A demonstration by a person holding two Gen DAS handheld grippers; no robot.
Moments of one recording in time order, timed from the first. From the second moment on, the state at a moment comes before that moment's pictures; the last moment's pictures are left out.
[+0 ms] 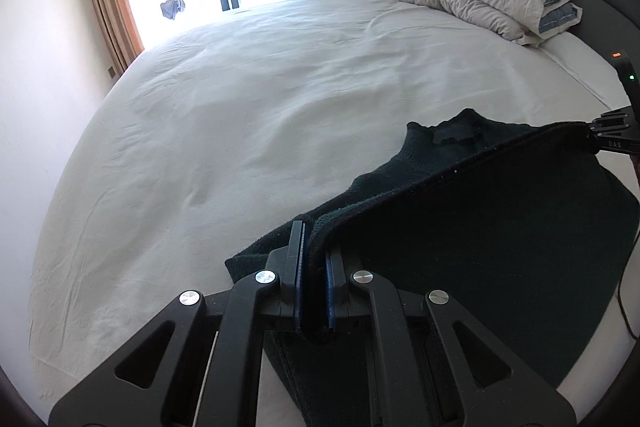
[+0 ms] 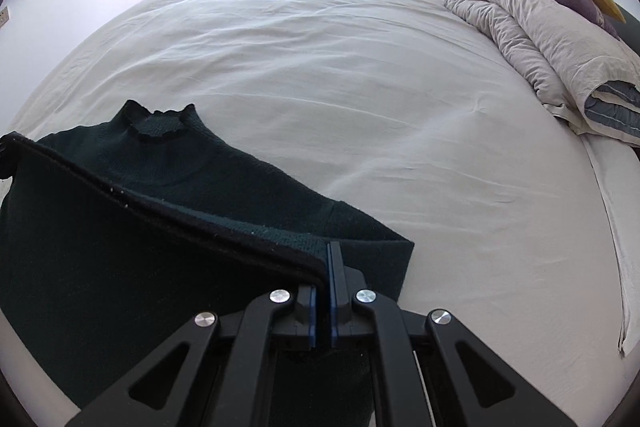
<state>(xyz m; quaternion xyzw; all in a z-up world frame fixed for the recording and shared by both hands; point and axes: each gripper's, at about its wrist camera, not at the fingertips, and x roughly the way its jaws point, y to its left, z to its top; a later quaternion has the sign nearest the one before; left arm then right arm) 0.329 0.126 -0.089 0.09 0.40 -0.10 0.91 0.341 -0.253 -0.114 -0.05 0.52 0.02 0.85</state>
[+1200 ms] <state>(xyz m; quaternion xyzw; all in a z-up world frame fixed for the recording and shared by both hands) 0.321 0.112 -0.121 0.10 0.40 0.02 0.91 0.348 -0.360 -0.110 0.17 0.52 -0.12 0.83</state>
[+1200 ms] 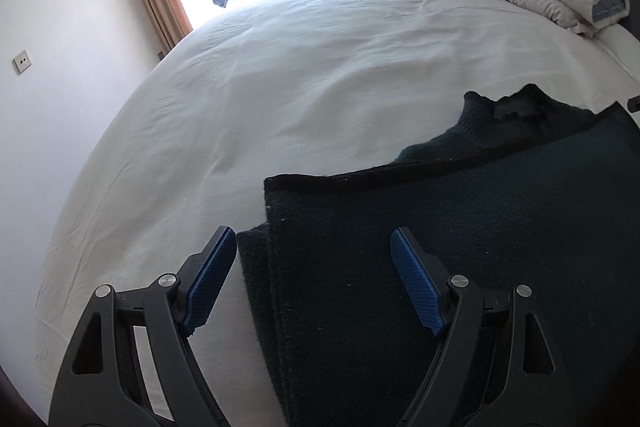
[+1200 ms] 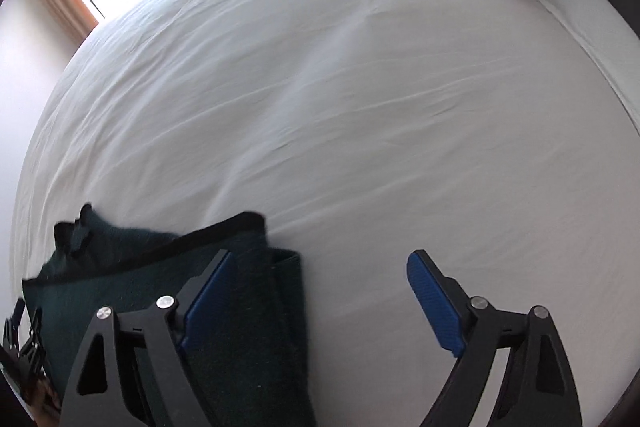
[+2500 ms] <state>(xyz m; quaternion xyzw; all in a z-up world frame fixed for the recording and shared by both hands) 0.232 0.140 -0.051 0.01 0.38 0.02 0.93 0.212 -0.246 -0.064 0.36 0.49 -0.04 0.79</state>
